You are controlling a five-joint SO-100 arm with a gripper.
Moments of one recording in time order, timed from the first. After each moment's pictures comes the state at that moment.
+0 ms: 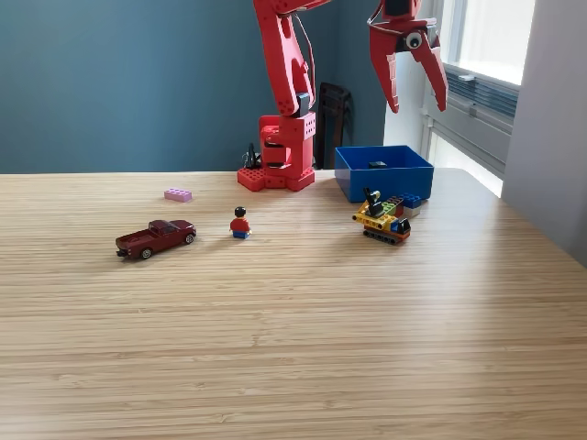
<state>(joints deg) -55.3 107.2 81.6 99.4 9.1</state>
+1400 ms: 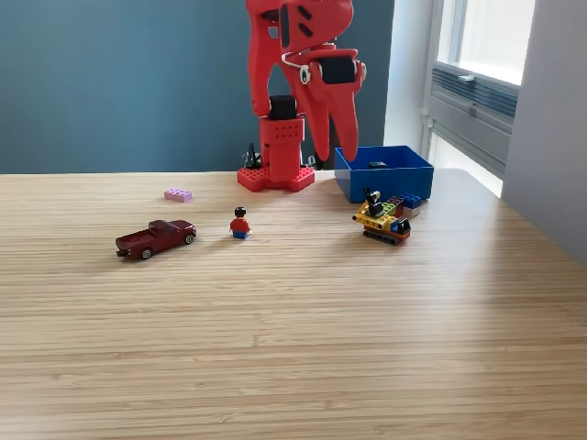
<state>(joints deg) -12.0 107.2 96.2 81.7 -0.4</state>
